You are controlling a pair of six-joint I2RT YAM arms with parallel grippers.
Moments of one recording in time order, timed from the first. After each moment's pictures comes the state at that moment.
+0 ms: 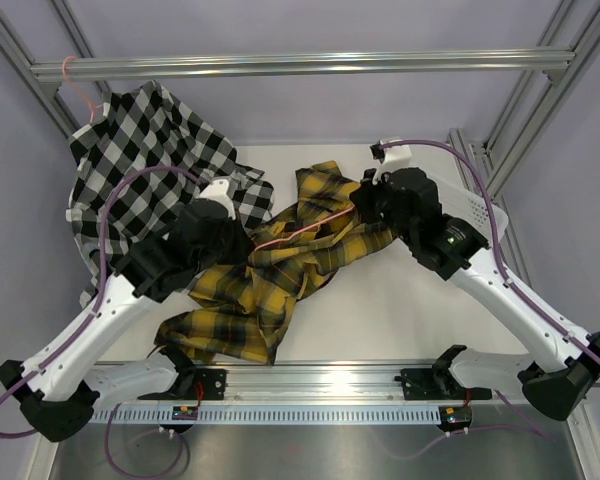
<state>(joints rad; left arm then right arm) -0.73 1.03 1.24 -0.86 -0.21 -0.59 0.69 1.19 1.27 -0.42 0.25 0.25</state>
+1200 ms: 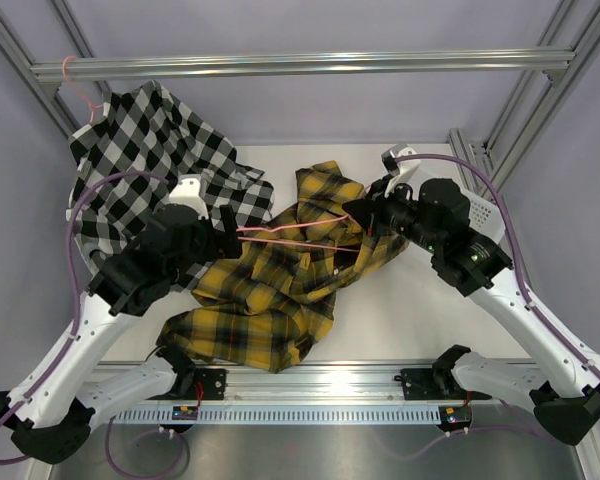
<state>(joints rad) -0.65 0.89 1.16 -0.83 -0.32 -0.45 0.65 1.03 1.17 -0.31 -0.14 0.22</state>
